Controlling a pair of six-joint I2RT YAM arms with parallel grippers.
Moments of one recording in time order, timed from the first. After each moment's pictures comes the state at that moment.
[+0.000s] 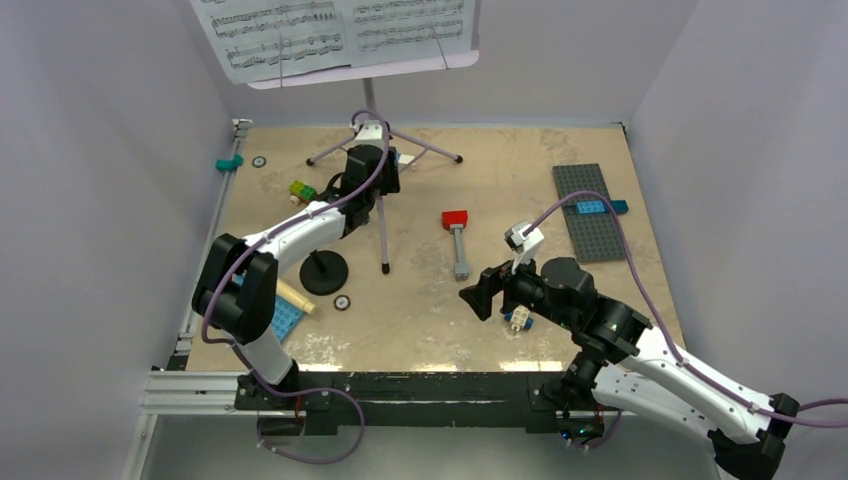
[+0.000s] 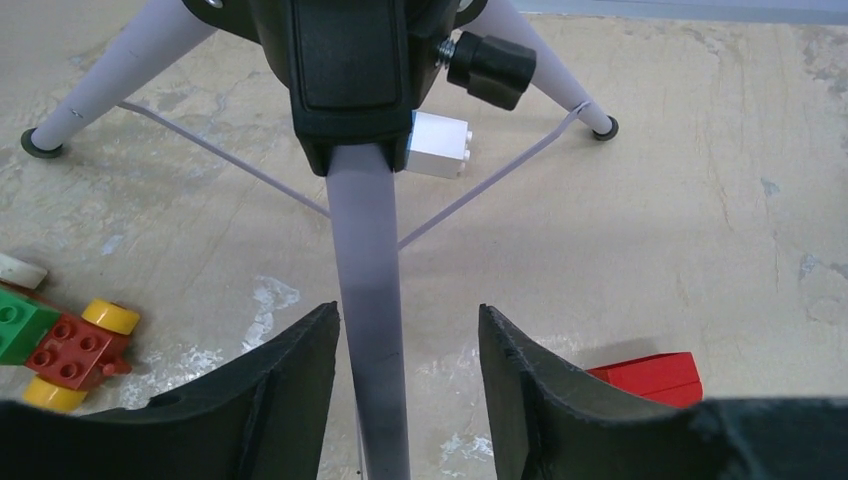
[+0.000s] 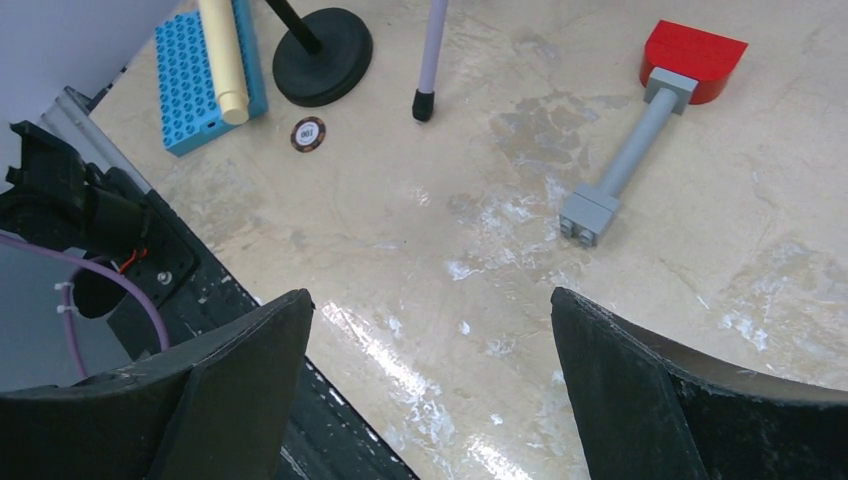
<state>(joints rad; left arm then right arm) -0.49 1.69 1.17 0.10 -0.34 -0.30 0.90 0.65 0.66 -0.36 0.07 0.37</state>
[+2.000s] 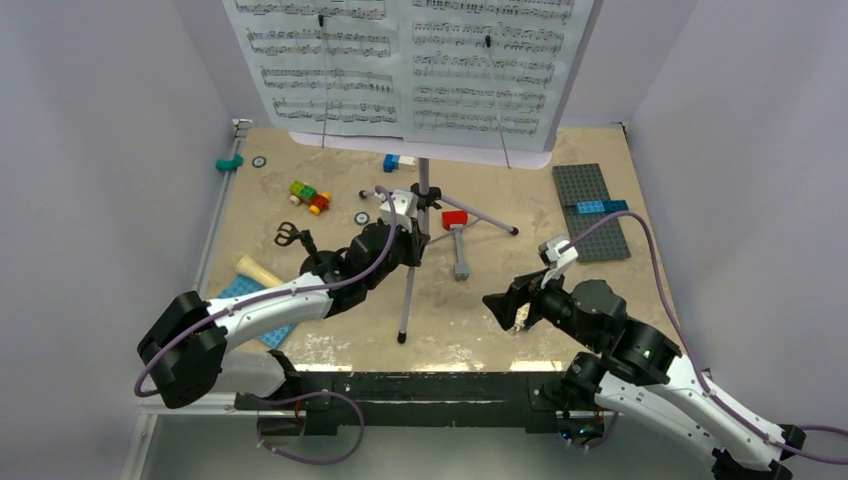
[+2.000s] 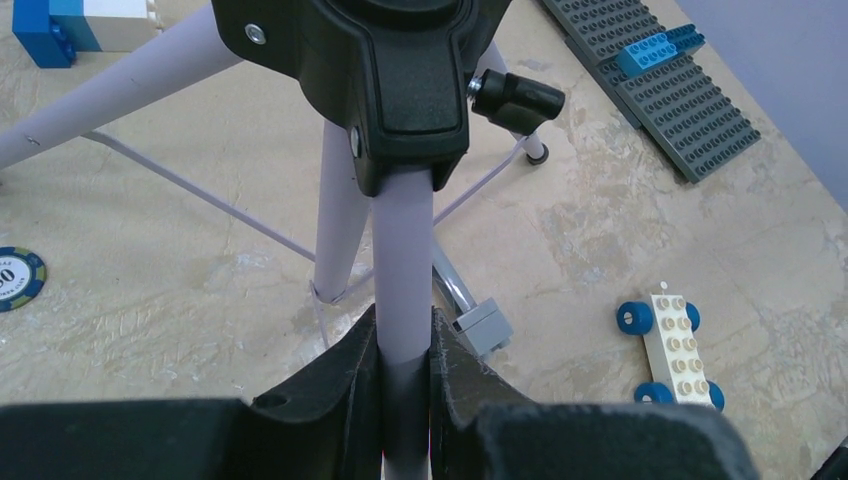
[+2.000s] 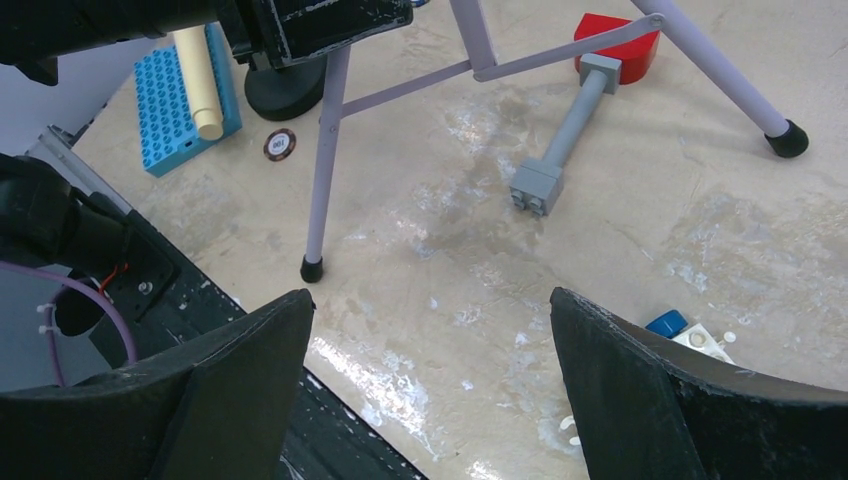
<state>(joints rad) -0.86 1.31 0.72 0.29 -0.28 -0.38 0.90 0.40 0.60 -0.51 0.17 0.39</state>
